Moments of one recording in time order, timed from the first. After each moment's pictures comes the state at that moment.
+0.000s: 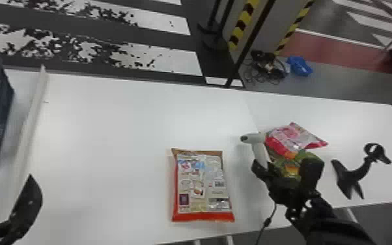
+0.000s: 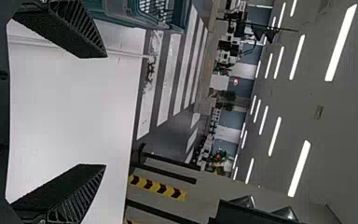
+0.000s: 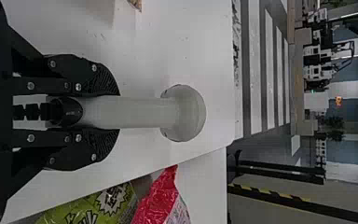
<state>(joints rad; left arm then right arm) 0.80 0.13 -0.03 -2.10 0.25 -0.13 -0.15 0.38 -0.25 -0.42 -1.61 -0.22 0.27 0.38</state>
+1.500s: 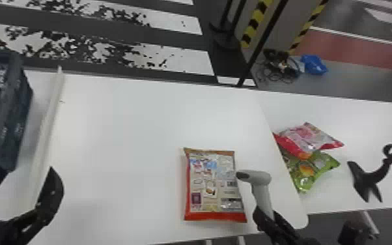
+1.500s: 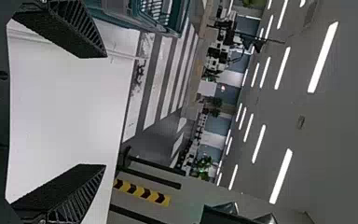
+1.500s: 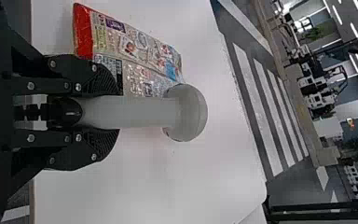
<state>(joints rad) 0.75 0.10 -0.06 -1.99 0.27 -0.24 -0.14 0.88 -0.06 -0.48 -2.07 -0.44 0.36 0.56</state>
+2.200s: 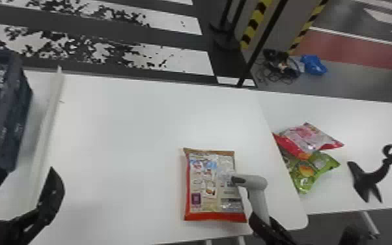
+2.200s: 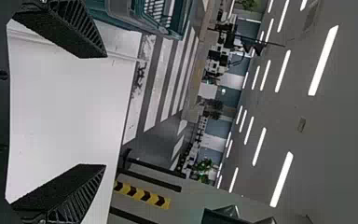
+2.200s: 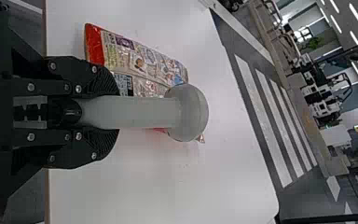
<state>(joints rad) 0.74 0.08 -0.06 -1.98 0.26 -0.24 -0.13 0.90 -0.07 -0.47 -2.07 -0.46 0.37 0.61</state>
